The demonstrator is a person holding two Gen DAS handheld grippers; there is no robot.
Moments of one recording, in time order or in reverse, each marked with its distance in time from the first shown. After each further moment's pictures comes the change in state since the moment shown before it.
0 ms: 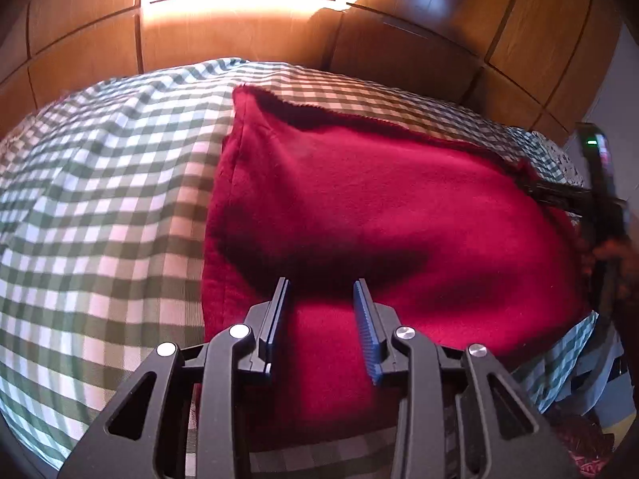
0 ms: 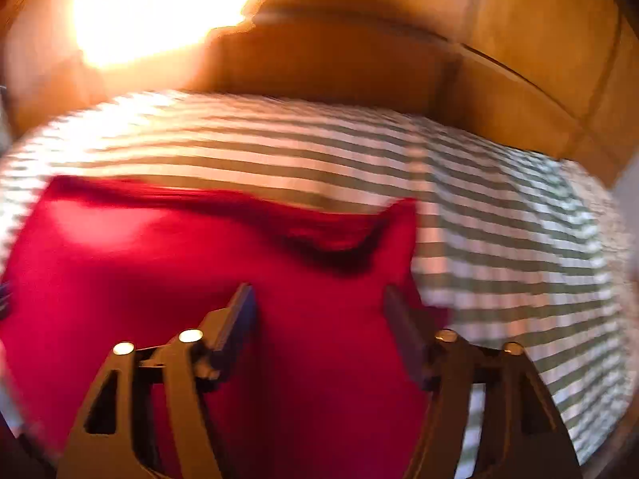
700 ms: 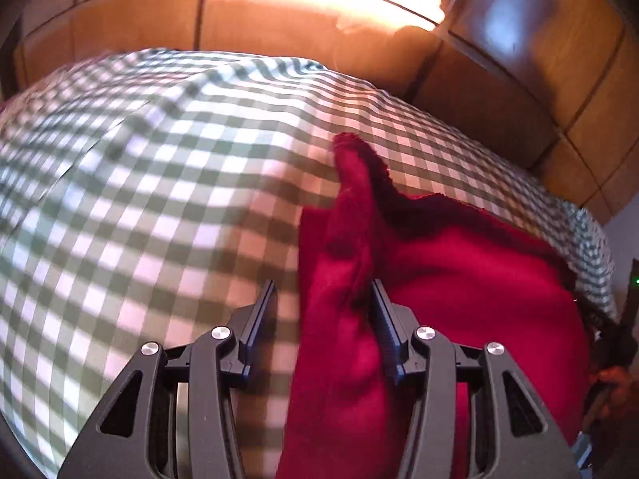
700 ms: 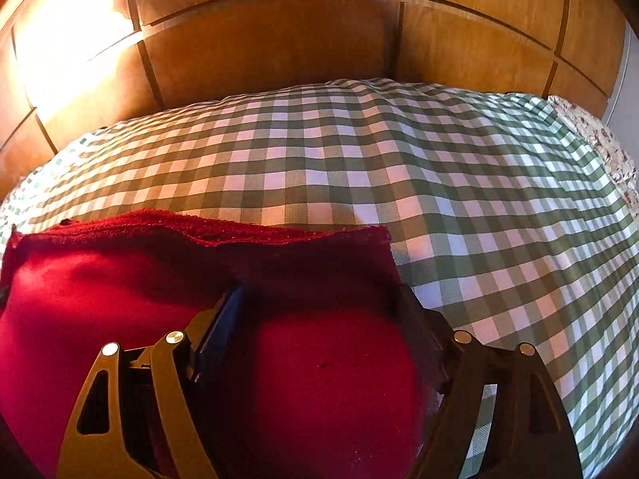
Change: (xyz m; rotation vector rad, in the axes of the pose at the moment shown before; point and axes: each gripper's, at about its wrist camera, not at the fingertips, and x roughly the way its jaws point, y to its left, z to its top) left arm 0.037 0.052 0.052 -0.256 -0.017 0.077; right arm 0.034 -0.033 -0.011 0.203 -0.014 0.078
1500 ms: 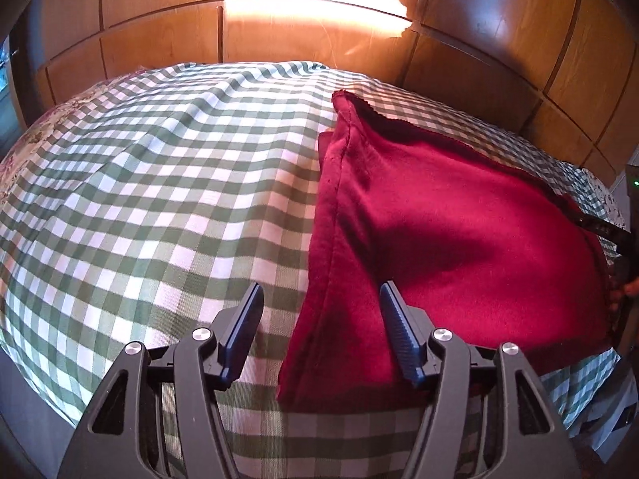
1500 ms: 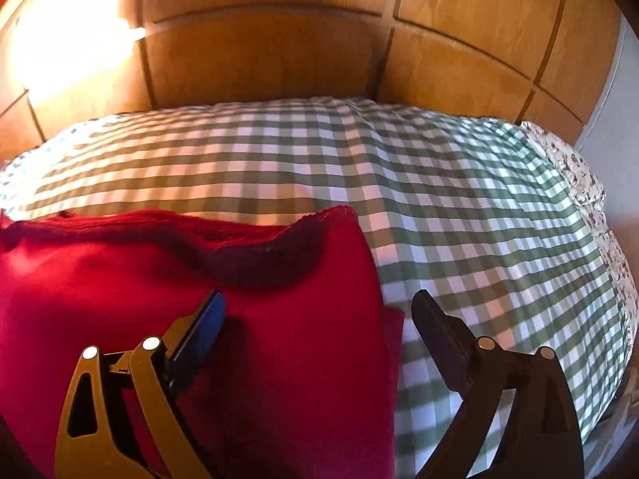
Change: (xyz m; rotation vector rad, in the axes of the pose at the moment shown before) left arm -0.077 0.002 -0.085 0.110 -0.033 0.102; right arm -0.039 0.016 -0.004 -0.072 -0.032 -0.123
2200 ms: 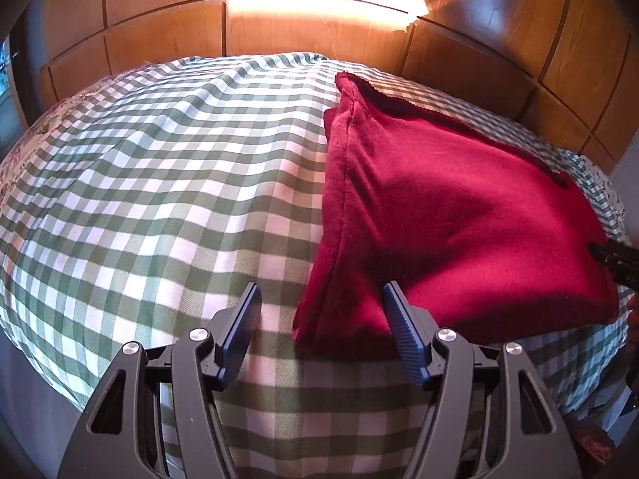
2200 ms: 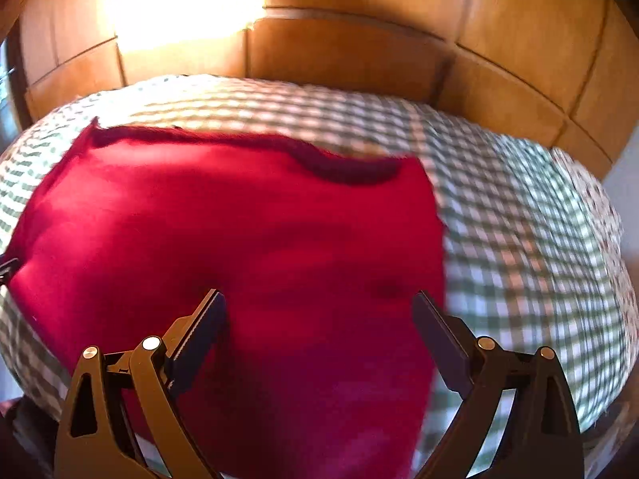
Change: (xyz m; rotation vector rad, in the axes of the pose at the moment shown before) left arm -0.014 0.006 -0.027 0.012 0.004 0.001; right arm -0.066 0.024 -0.072 -0.156 0.007 0.125
